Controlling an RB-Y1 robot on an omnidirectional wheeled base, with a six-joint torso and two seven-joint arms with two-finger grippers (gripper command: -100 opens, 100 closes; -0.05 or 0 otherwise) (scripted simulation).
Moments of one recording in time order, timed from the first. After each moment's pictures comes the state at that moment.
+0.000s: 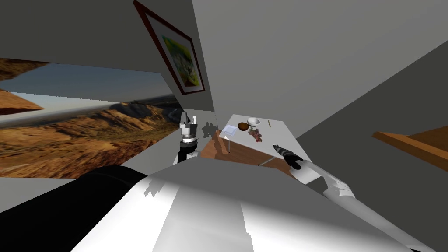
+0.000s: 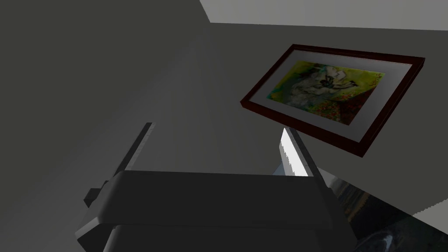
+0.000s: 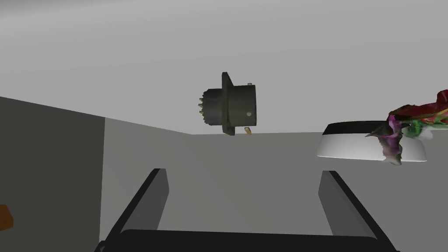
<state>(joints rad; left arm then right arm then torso) 0.52 0.05 0.00 -2.34 -0.07 -0.57 -0.03 0.30 -0.90 0.22 -1.60 0.27 0.44 0.20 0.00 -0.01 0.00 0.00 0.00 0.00</state>
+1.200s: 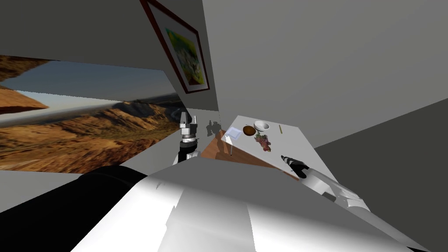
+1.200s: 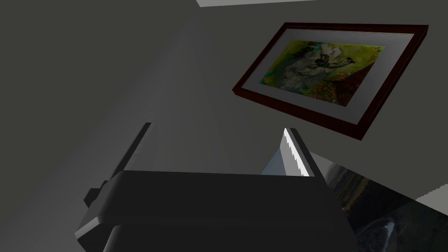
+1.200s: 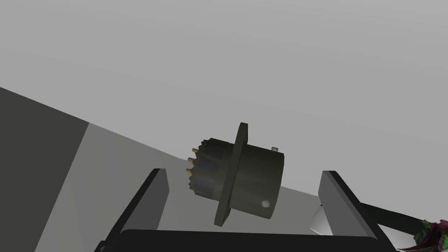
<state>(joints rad) 0.52 0.05 0.00 -2.34 -0.07 -0.57 -0.03 0.34 -0.93 0.28 -1.45 0.31 0.48 0.28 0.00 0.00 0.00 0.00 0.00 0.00</state>
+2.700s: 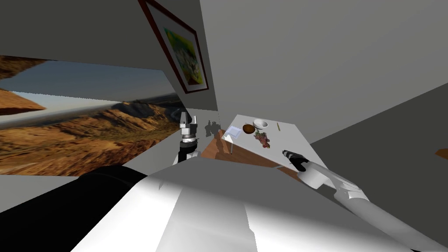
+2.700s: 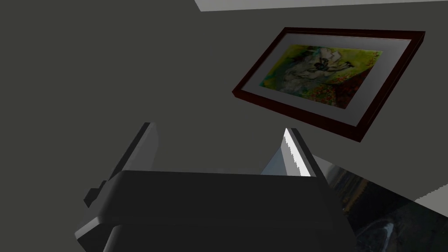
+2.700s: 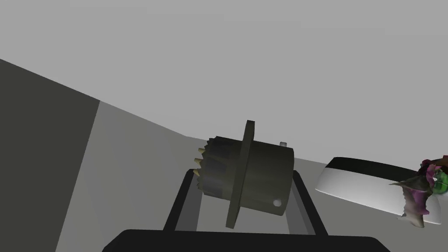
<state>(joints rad) 0.52 0.05 0.00 -2.34 -0.07 -0.57 -0.03 0.29 -0.99 0.27 -1.52 0.30 0.52 0.21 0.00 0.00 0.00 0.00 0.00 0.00</state>
